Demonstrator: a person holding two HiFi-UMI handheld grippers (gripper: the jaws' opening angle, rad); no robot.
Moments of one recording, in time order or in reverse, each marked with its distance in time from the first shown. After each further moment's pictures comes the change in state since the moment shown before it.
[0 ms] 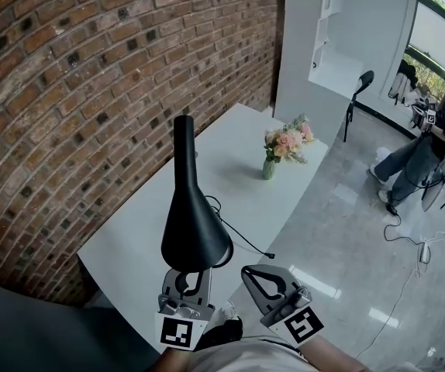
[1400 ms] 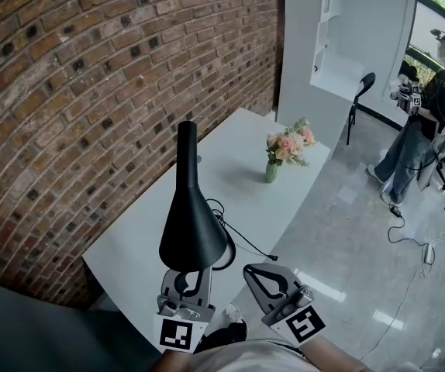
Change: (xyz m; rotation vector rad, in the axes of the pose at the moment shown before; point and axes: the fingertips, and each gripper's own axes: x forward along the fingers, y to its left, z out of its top) left arm -0.003 0.001 0.021 0.043 -0.024 0.003; right arm -0.002 -0.001 0.008 -0.004 -0.030 -0.011
